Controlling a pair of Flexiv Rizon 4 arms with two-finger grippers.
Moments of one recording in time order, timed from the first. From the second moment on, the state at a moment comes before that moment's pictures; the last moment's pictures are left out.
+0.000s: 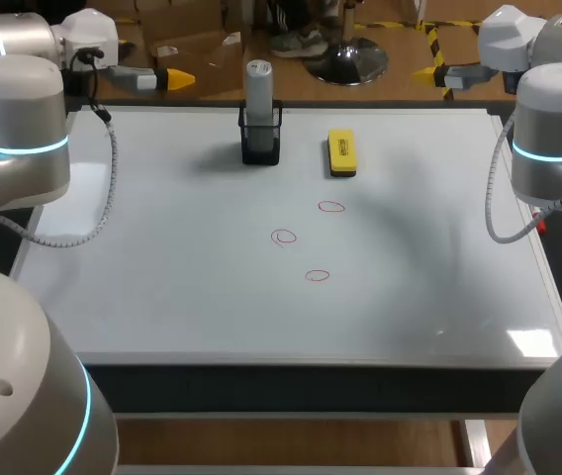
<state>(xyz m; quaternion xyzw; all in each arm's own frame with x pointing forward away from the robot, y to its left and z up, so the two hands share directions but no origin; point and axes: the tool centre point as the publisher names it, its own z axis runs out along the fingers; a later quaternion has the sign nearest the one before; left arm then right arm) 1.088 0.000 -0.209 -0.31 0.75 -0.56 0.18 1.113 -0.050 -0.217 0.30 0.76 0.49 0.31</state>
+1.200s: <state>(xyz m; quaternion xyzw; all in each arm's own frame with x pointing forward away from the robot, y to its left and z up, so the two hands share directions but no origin) 1.102 -0.102 -0.224 -0.06 0.71 -0.70 0.02 1.113 -0.050 -0.217 0.30 0.76 0.49 0.31</state>
